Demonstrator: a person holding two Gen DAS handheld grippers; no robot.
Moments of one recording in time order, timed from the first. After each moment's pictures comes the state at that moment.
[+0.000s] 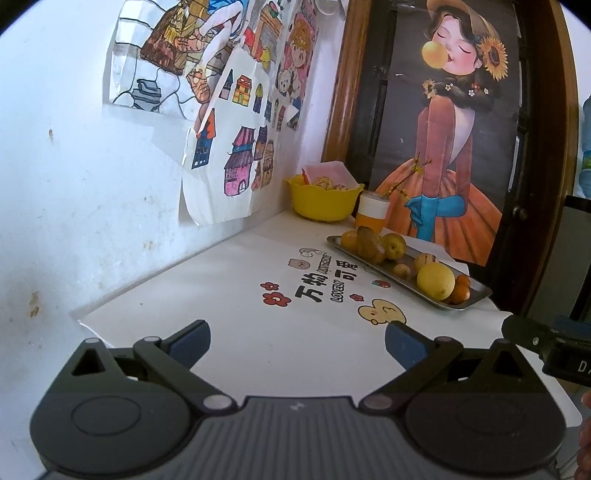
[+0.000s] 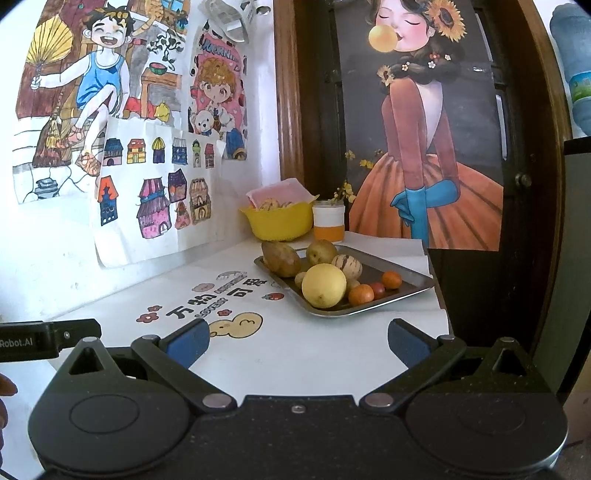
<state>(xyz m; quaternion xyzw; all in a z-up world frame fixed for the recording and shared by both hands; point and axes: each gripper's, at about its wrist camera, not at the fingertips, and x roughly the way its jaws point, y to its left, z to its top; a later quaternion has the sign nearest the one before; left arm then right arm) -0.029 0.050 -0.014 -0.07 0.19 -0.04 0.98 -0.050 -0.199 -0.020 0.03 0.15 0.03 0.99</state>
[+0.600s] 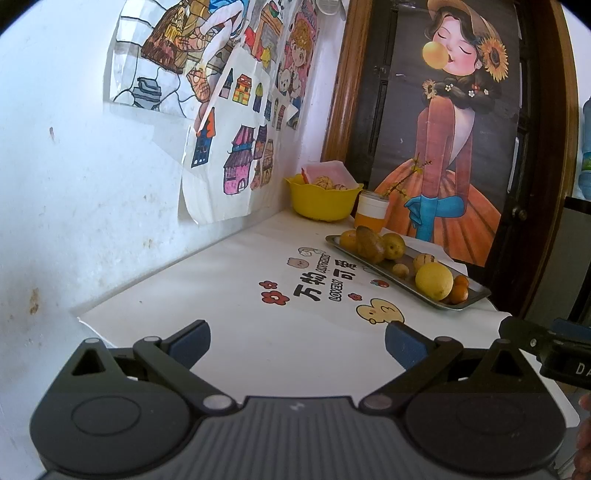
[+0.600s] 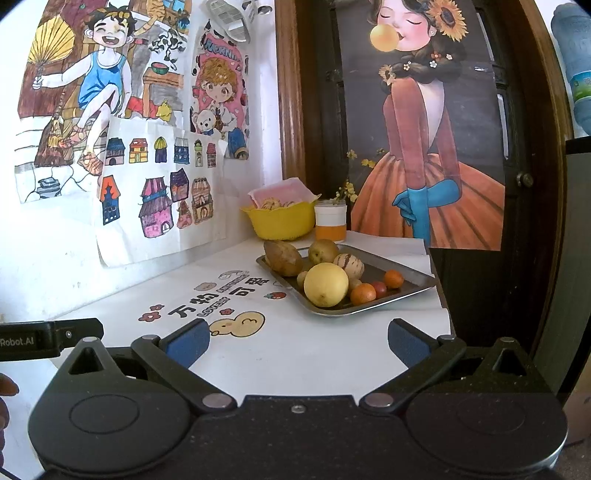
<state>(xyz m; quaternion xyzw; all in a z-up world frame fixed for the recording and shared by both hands) -0.030 0.049 -0.014 -0.07 0.19 -0.04 0.98 -0.051 -0.198 -0.020 0.03 0.15 0.03 0.99</state>
